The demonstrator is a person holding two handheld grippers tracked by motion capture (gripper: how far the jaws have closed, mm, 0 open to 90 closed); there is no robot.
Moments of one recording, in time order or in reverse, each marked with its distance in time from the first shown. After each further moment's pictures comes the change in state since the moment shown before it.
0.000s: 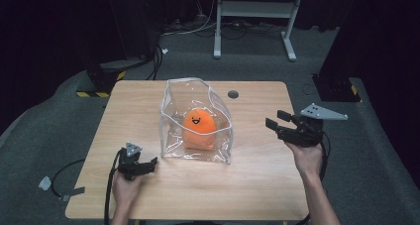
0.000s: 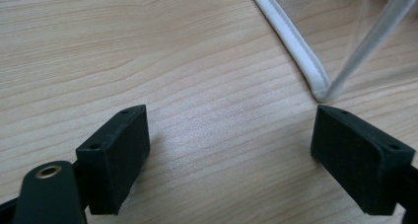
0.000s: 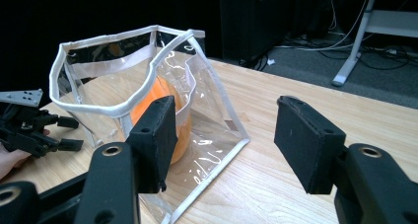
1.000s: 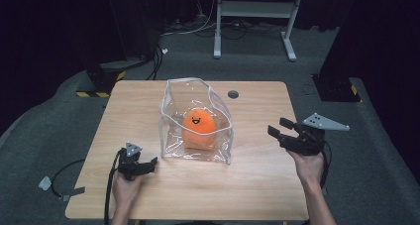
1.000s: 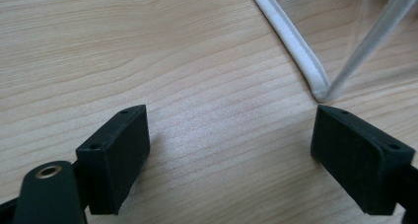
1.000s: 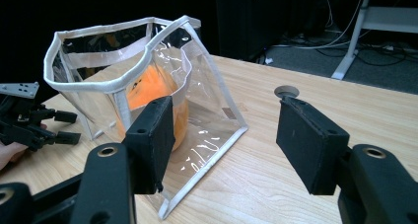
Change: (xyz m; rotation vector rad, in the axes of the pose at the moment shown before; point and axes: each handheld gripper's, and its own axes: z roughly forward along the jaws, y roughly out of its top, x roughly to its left) left arm 0.000 0.000 0.000 0.000 0.000 -0.001; right arm -0.003 -0.025 -0.005 -0.015 -0.009 0.018
